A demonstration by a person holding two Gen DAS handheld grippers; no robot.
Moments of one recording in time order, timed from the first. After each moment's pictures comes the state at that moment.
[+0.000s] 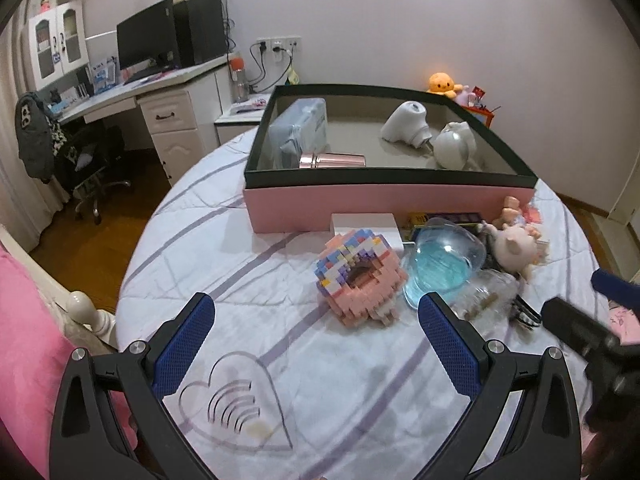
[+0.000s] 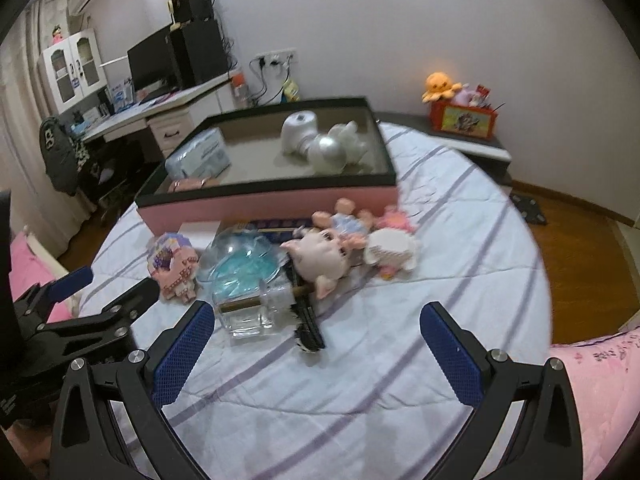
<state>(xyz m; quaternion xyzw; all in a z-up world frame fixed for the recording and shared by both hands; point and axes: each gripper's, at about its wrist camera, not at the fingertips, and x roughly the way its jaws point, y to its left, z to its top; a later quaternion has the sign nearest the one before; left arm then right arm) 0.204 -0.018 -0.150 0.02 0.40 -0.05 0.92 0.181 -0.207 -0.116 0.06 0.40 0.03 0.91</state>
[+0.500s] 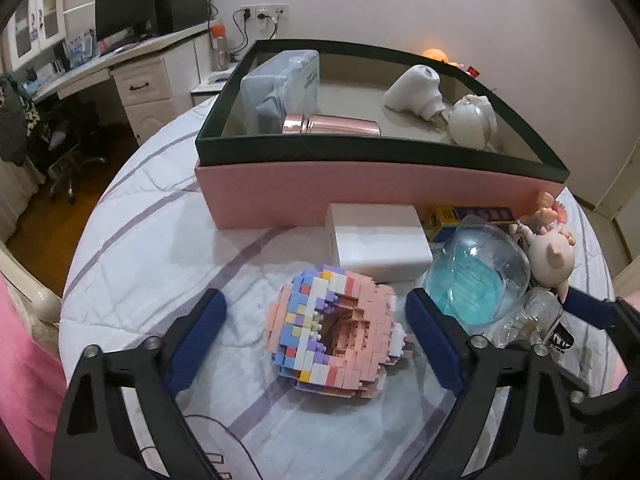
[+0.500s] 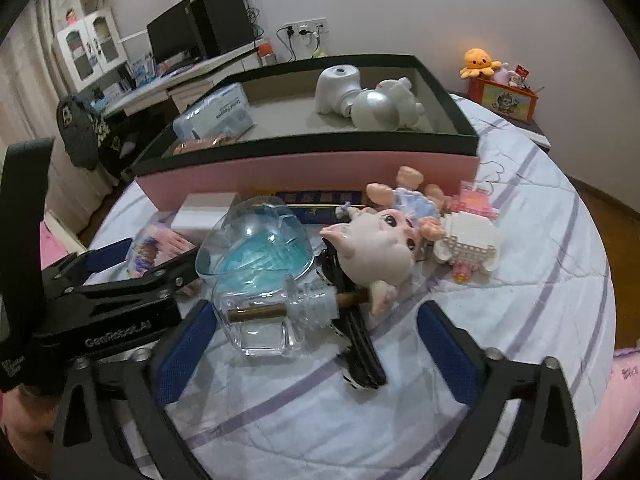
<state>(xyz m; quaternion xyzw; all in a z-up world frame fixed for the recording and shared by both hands) 0.253 -0.019 -0.183 0.00 0.44 -0.08 0.89 0.219 -0.185 -0.153 0.05 0.44 0.09 0.89</state>
